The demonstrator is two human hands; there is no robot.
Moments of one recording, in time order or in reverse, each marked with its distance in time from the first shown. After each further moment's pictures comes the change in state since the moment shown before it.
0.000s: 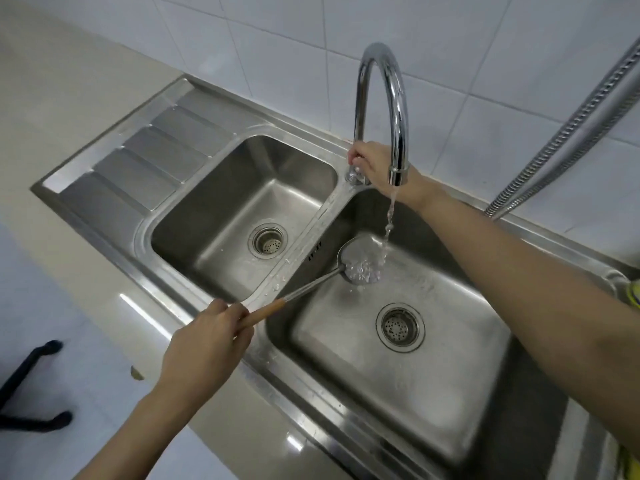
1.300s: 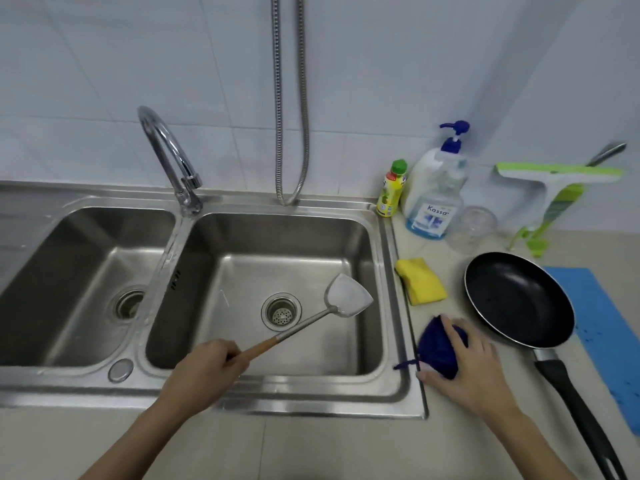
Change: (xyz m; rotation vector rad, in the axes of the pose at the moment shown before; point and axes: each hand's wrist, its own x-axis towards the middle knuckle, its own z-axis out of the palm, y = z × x) left_hand -0.050 0.100 0.040 -0.135 -0.386 0.416; right_hand -0.585 -0.055 0.030 -0.487 0.273 1.051
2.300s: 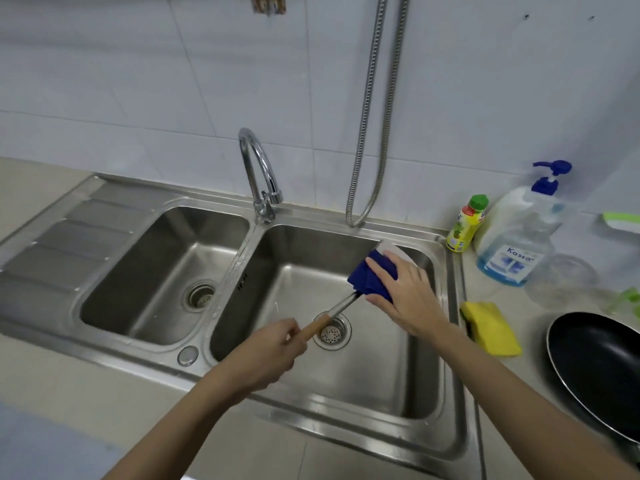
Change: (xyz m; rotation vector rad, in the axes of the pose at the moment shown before) left_hand -0.025 0.049 -0.060 -0.506 -0.100 -0.074; right_hand 0.152 -0.193 -0.033 0.057 0.204 -0.701
